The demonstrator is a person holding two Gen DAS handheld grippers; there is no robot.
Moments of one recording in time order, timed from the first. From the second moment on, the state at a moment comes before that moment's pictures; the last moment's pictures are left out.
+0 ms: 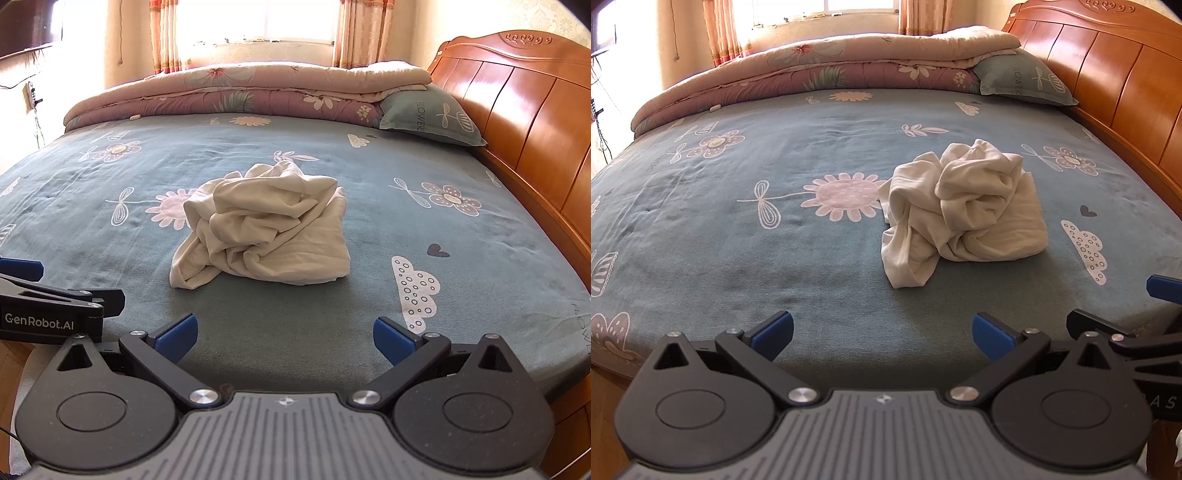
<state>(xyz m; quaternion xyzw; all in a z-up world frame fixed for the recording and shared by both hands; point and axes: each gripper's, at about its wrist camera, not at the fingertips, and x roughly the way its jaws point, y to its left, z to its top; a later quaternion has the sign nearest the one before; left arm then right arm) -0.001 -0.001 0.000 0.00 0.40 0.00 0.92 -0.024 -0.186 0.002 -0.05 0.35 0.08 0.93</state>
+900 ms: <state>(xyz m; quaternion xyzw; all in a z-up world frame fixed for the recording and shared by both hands) 0.003 -0.005 -0.003 0.00 0.40 0.00 0.92 -0.018 -0.186 0.000 -0.05 0.35 0.08 0.93</state>
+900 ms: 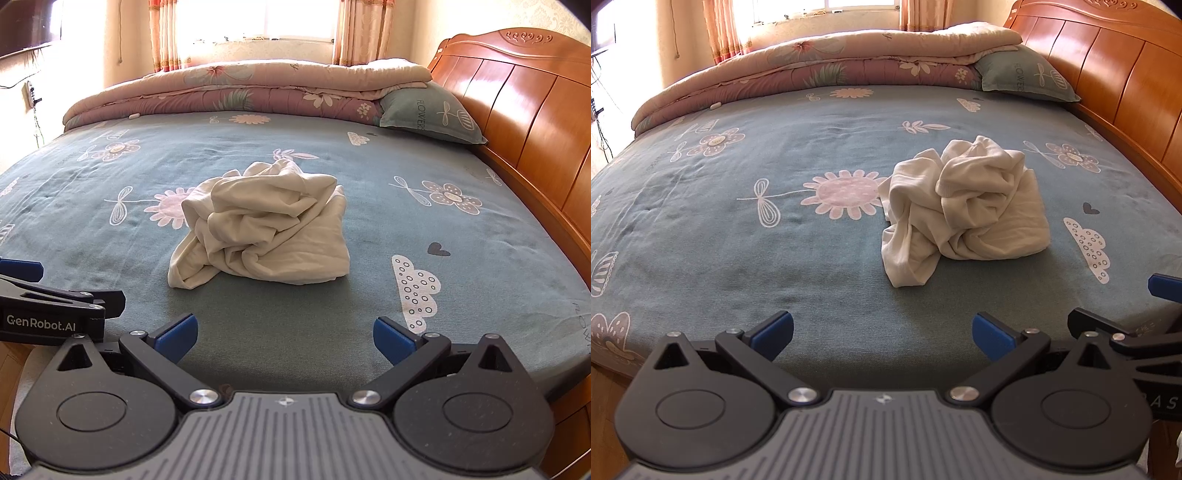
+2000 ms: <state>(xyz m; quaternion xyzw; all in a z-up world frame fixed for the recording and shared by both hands) 0.005 0.010 -0.006 -0.02 0.40 0.02 0.92 -0.014 -0.171 0.003 -0.07 0.35 0.09 0.93</state>
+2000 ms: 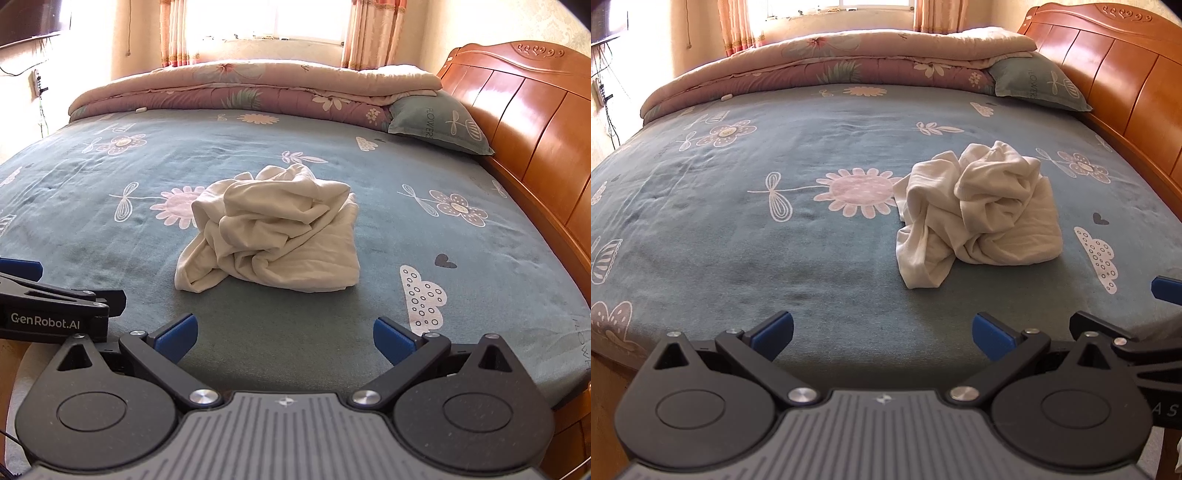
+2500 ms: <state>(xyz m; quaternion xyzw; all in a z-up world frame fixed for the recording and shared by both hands) 0.005 0.033 -0.002 -0.05 0.39 0.04 0.92 -0.013 -0.148 0.009 -0.11 0.33 0.12 0.93</state>
